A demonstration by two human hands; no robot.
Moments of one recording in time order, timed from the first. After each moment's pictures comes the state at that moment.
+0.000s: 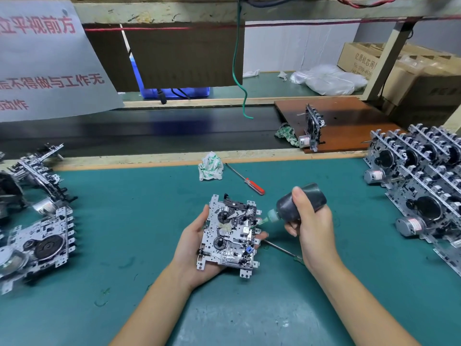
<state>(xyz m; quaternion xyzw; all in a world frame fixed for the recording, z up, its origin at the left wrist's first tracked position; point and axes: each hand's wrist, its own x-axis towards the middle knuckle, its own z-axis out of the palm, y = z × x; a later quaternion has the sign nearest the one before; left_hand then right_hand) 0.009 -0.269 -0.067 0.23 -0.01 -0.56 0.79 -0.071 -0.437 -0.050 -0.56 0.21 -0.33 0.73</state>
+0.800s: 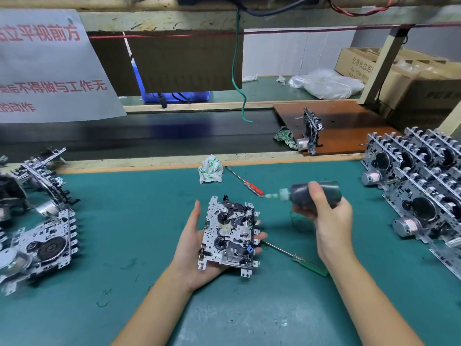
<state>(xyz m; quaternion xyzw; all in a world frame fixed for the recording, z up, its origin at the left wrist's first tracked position) 0.011 -0.267 -0.074 0.27 -0.03 -0.55 0.79 -0.078 -0.457 -0.035 -0.53 0.21 -0.40 0.72</state>
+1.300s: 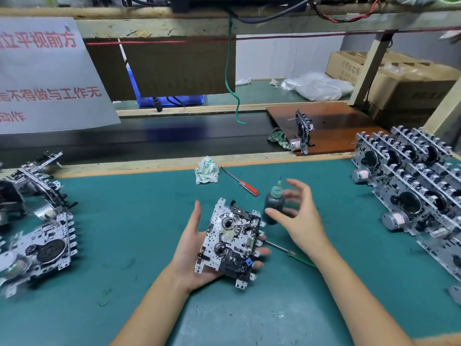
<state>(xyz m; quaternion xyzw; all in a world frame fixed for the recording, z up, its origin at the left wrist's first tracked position) 0.003 -0.264 -0.068 0.24 -0.13 -0.62 0.73 -0.075 -0.458 -0.061 -0.77 0.20 -0.28 0.55</state>
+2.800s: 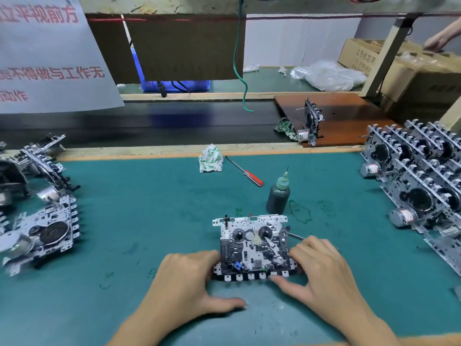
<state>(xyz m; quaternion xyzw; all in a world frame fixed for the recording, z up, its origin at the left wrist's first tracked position) -0.042 -0.215 -0.071 0.85 -0.46 0.14 0.21 -0.155 -0.432 -0.078 -0.96 0.00 -0.27 0.06</state>
